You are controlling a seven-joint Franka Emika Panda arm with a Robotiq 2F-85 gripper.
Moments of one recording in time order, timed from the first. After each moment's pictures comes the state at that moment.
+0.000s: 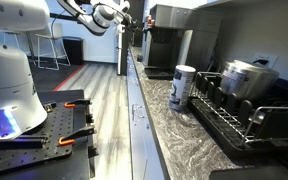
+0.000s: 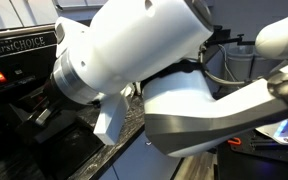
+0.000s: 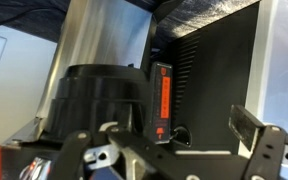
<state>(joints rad) -1.15 -0.90 1.75 -2.23 0.27 3.24 0.52</state>
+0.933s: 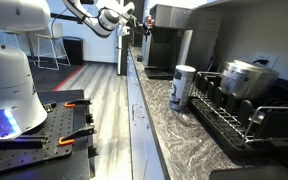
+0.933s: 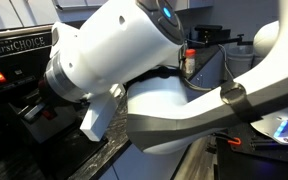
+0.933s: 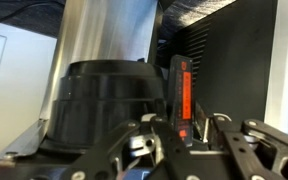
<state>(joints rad) -1.26 -0.93 1.80 -2.16 0.32 3.28 0.52</state>
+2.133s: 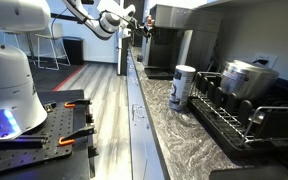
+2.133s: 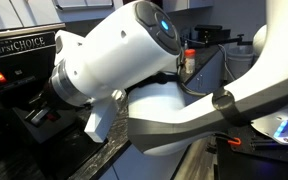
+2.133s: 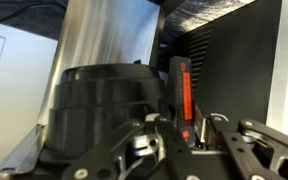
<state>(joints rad) -1.29 -0.93 1.83 -2.17 0.32 3.31 0.49</state>
